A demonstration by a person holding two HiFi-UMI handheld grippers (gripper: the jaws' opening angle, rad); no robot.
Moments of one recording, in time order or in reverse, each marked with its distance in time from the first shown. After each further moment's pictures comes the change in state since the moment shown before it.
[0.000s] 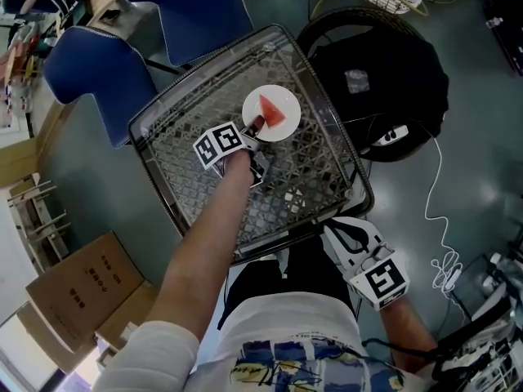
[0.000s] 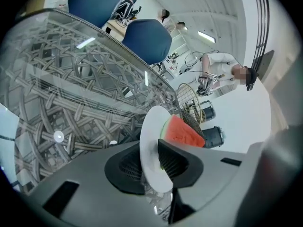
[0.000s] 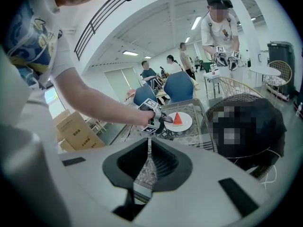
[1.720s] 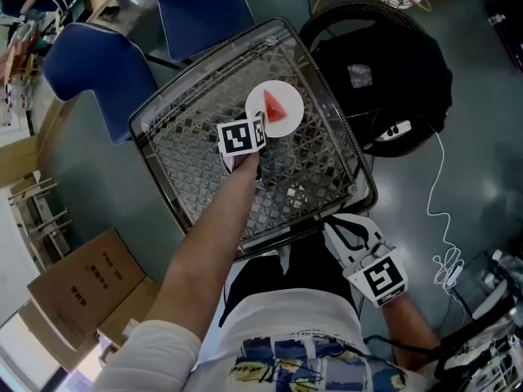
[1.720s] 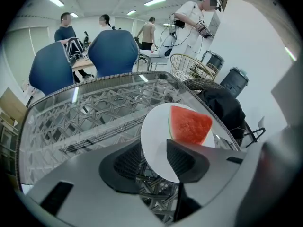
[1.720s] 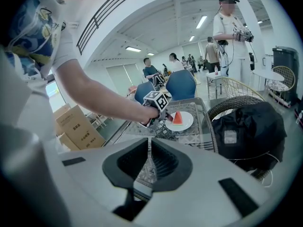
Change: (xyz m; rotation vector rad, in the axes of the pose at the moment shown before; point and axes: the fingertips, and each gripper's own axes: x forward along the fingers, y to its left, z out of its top) left arm -0.009 0.013 0.010 0.622 0.108 0.416; right arm 0.007 0.008 -0.011 -0.046 0.077 0.012
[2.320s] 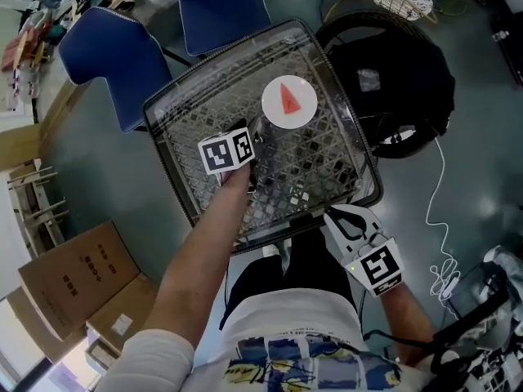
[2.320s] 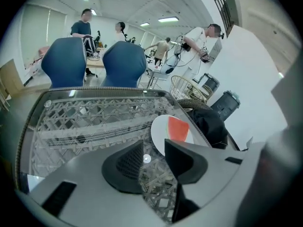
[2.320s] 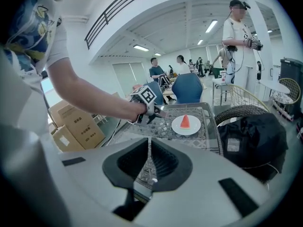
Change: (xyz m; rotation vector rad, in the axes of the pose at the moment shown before) left arm -0.083 0.021 -0.016 -0.142 -0.154 -0.123; right arm 0.010 0.029 0.000 -0.092 -0.005 0.004
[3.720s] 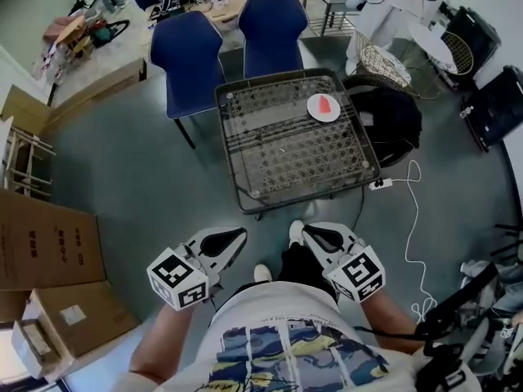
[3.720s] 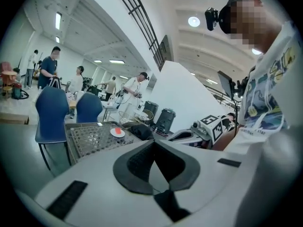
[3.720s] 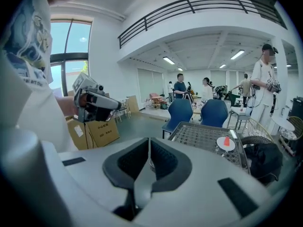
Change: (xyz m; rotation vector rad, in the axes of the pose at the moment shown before) left arm -0.600 -0.022 -0.275 0.370 -0.392 -0.526; right arm -0.076 0.407 -0.008 -0.270 -0.130 0.042
